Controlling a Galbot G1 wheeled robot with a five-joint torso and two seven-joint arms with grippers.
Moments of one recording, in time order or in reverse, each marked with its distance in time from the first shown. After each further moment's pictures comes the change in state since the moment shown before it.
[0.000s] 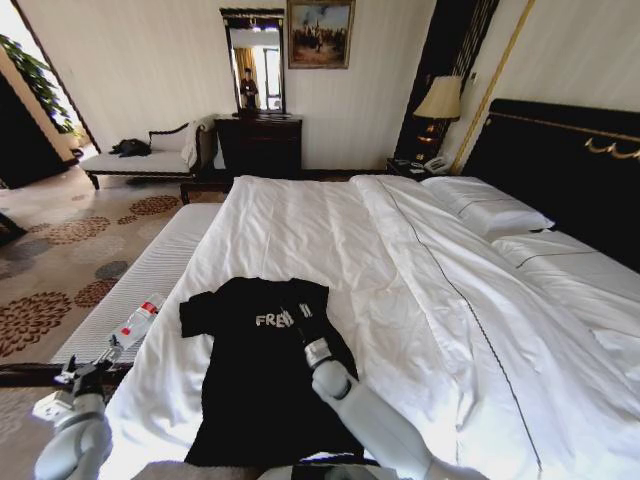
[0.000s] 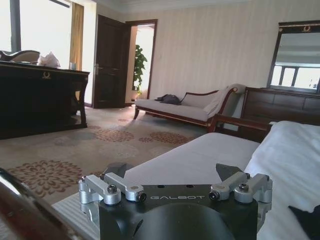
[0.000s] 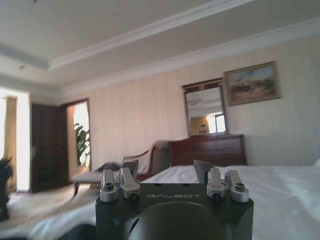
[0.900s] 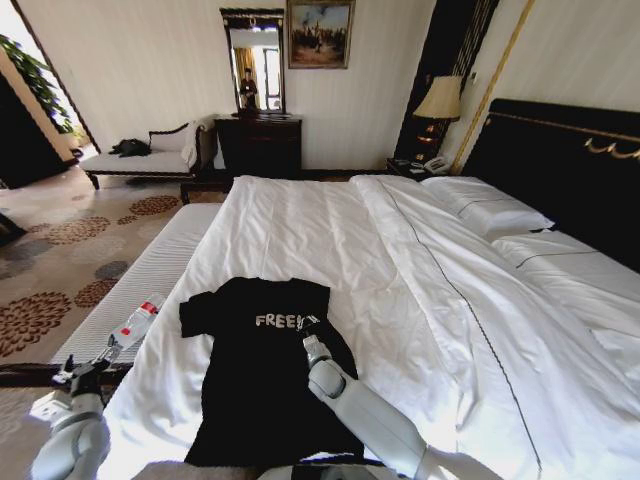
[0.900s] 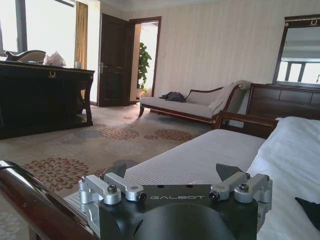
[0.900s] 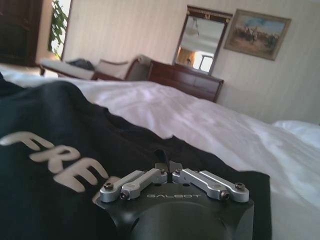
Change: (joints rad) left arm 0.019 -0.033 -0.016 0.000 0.031 -0.003 -0.004; right arm 0.076 0.018 -0.202 -0.188 -0.191 -0.331 0.278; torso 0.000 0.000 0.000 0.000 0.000
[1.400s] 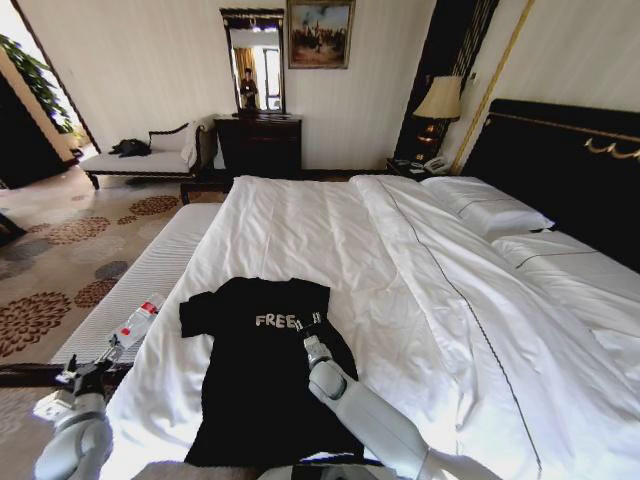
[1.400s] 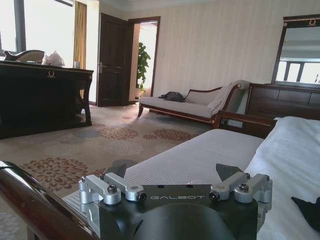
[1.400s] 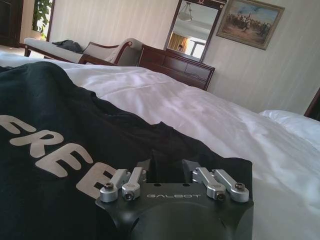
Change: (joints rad) left arm 0.003 -0.005 -0.002 -0.013 0.003 0.006 0.000; right arm 0.001 -0.005 0.000 0.017 0.015 -0.098 0.054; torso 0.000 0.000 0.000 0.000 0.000
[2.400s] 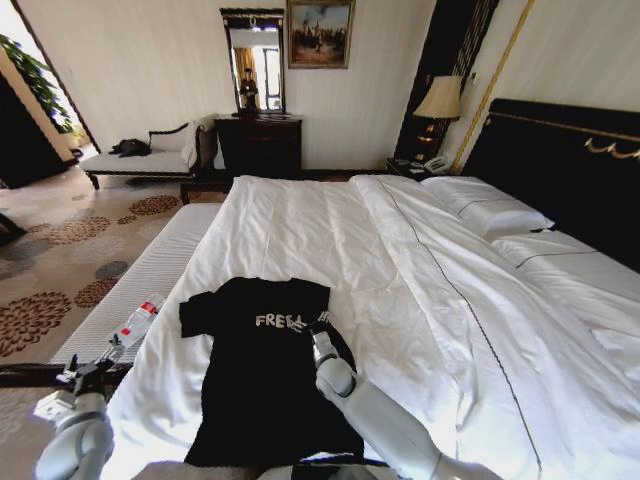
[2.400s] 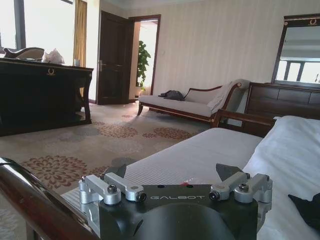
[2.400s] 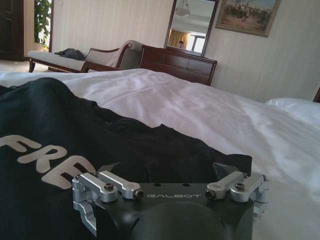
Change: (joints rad) left arm -0.002 -0.014 0.002 -0.006 0.005 0.008 0.000; right arm -0.028 -0.028 0.025 0.075 0.080 0.004 -0.034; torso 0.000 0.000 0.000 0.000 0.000
